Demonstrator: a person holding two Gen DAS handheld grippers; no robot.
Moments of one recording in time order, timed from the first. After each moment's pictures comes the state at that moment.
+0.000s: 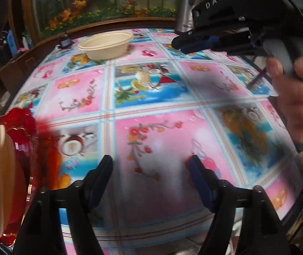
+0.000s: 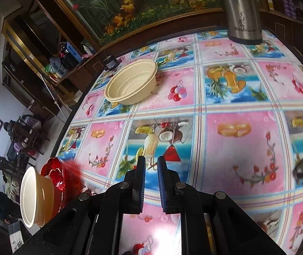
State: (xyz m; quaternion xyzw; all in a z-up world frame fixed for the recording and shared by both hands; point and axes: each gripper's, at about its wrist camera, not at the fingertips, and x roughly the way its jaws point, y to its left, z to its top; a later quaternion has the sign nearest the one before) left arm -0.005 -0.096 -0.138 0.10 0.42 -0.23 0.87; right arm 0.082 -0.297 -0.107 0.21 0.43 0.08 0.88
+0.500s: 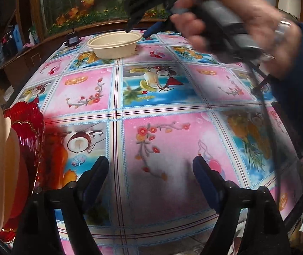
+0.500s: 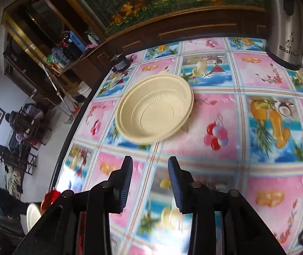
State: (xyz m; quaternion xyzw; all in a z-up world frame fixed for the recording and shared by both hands) left arm -0.003 -0.088 -0.139 0.08 0.43 -0.22 0.87; right arm 0.220 -0.266 -0.101 0.20 0.46 0.09 0.86
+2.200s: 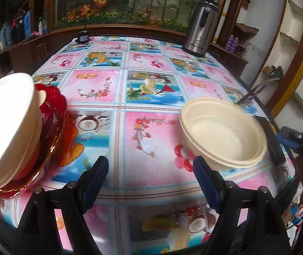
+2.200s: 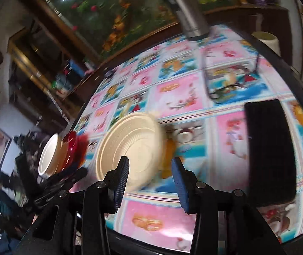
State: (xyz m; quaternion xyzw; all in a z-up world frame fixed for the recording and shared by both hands) left arm -0.045 -0.062 -0.112 0.01 0.41 -0.23 0.88; right arm -0.139 -0.397 -0.113 0.29 0.37 0.06 0.88
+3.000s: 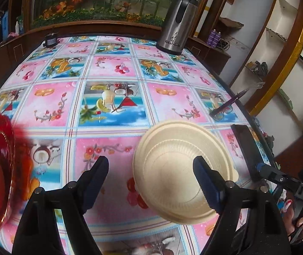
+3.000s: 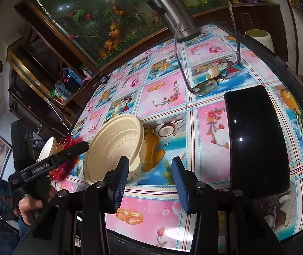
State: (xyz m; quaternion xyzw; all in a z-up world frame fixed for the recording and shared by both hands) left arm -0.009 -0.128 -0.096 0.01 0.43 -0.30 0.85; right arm -0.156 -0.404 -0.126 0.28 0.35 0.06 0.89
